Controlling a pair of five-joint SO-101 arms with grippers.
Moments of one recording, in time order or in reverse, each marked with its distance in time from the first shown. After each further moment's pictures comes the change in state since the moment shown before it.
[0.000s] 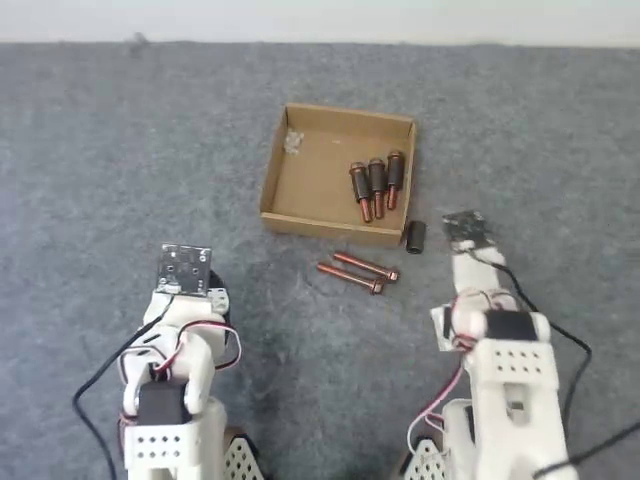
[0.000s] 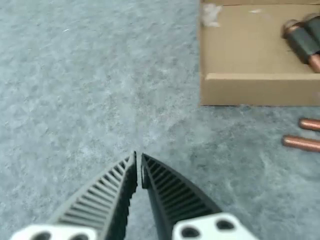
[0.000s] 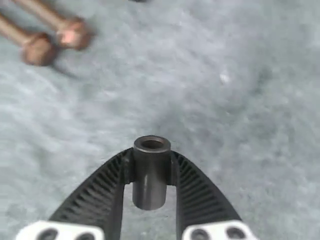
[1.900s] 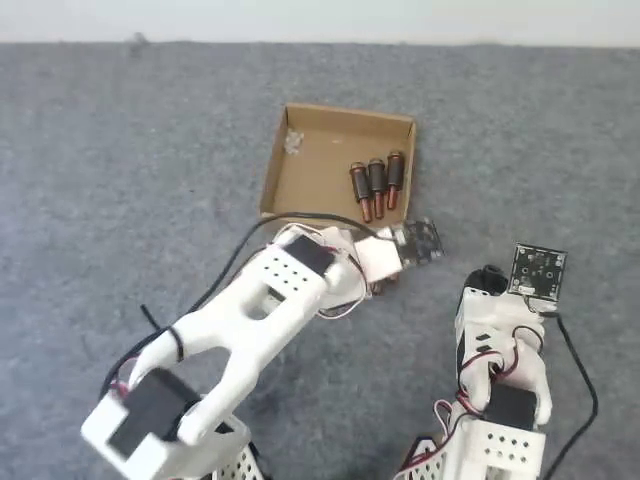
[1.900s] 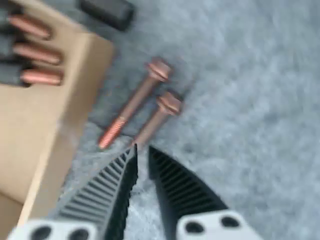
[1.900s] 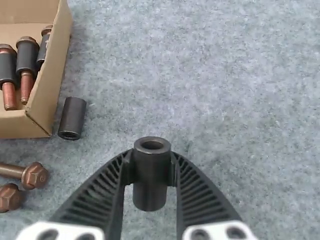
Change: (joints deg) left arm 38.8 97.0 -59.3 -3.2 -32.1; right arm 8.1 -48.0 23.1 -8.8 -14.9
